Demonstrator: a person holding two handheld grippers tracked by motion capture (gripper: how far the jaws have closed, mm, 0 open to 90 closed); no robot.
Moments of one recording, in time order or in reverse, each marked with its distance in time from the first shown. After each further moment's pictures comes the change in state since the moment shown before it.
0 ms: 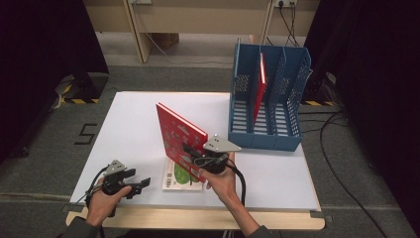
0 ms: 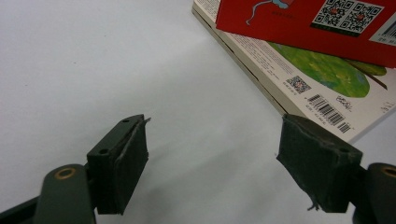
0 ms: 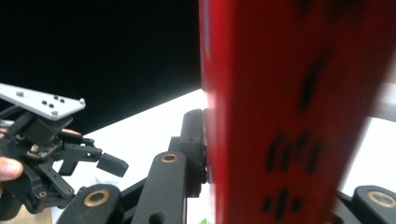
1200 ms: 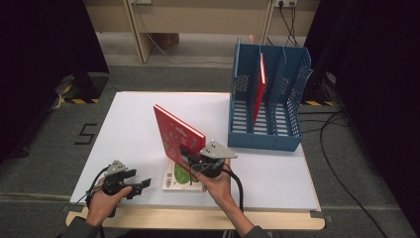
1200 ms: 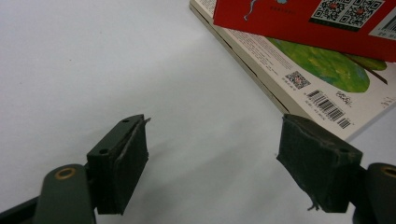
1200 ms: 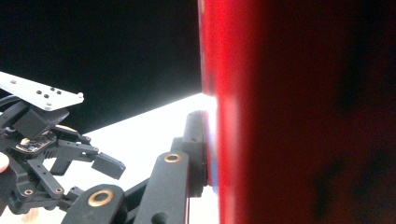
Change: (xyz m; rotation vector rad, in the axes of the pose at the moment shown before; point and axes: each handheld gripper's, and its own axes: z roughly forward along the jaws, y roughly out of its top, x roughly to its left) left arm 0.000 0.000 0.001 0.010 -0.004 0.006; right arm 0.002 -0.021 0.011 -0.063 0.006 -0.028
